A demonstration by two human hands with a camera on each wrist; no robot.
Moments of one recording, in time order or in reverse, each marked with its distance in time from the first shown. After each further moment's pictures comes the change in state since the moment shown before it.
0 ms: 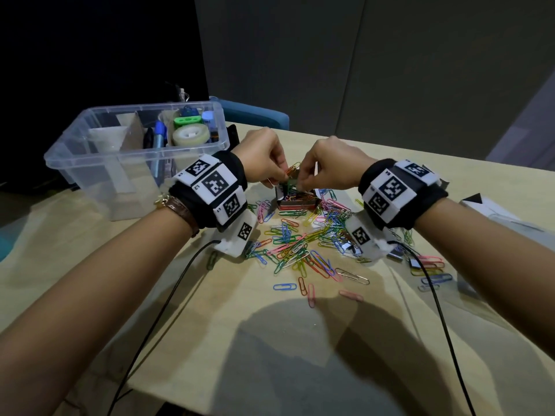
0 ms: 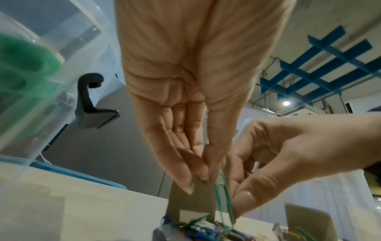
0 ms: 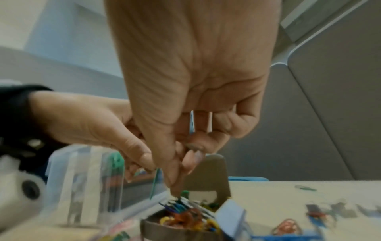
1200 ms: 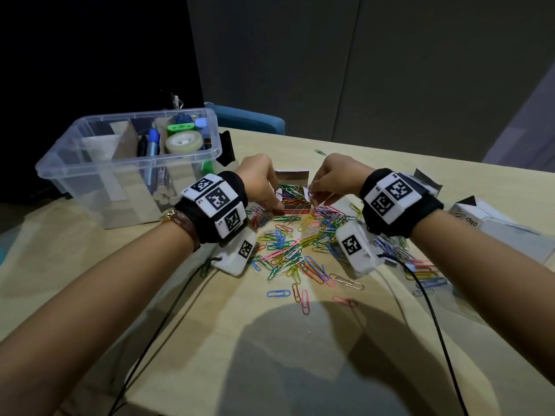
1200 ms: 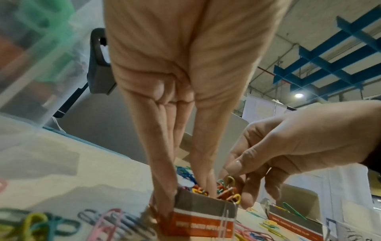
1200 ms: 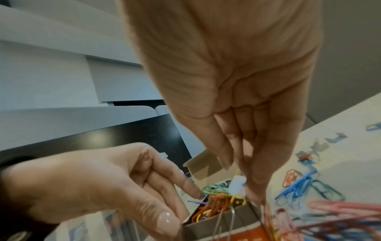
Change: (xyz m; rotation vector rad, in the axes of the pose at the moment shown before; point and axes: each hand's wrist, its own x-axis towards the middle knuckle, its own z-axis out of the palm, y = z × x) left_hand 0.005 -0.011 0.022 0.082 -0.080 -0.187; right_hand 0.001 0.024 0.014 0.444 -0.135 0.374
